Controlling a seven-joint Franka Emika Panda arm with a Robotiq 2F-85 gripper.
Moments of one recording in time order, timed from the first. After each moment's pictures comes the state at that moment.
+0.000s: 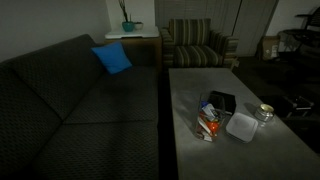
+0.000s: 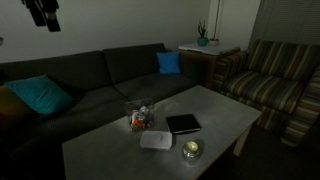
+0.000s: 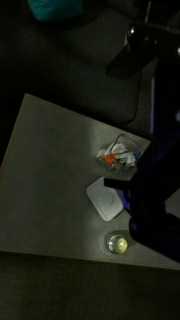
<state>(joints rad) 0.17 -0.43 0.11 -2.69 0.18 2.33 0.05</state>
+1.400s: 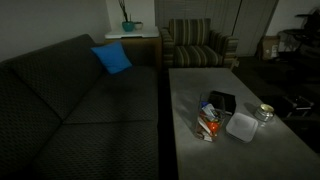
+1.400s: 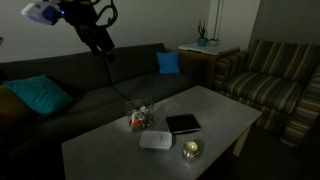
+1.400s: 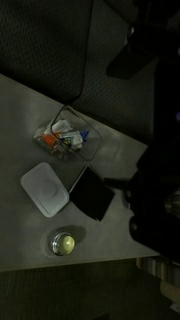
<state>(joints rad) 0.13 0.01 0.10 -2.66 0.07 3.03 0.11</state>
